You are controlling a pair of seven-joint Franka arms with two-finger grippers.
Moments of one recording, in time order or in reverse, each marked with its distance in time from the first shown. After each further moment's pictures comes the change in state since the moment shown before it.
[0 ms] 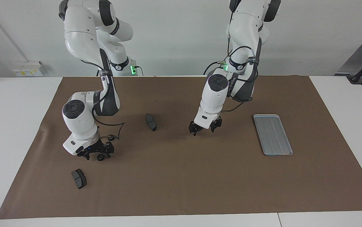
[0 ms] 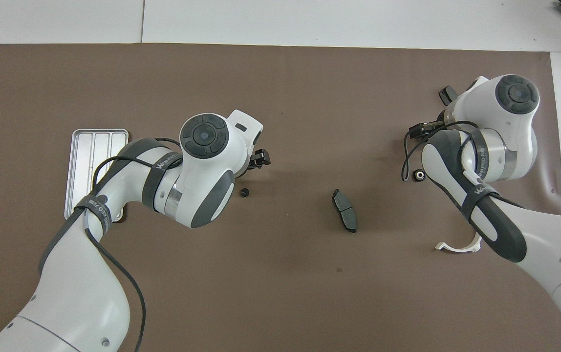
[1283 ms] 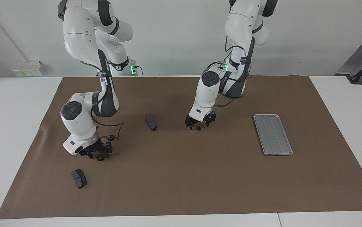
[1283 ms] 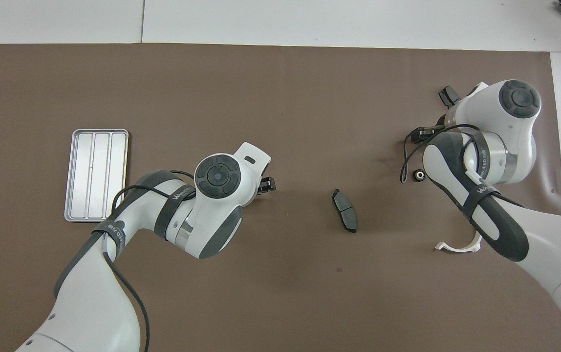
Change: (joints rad) left arm -0.055 -0.047 -0.001 -0.161 0.003 0.104 -0.040; right arm -0.011 -0.001 0.007 -0.023 0.060 0.012 -0.006
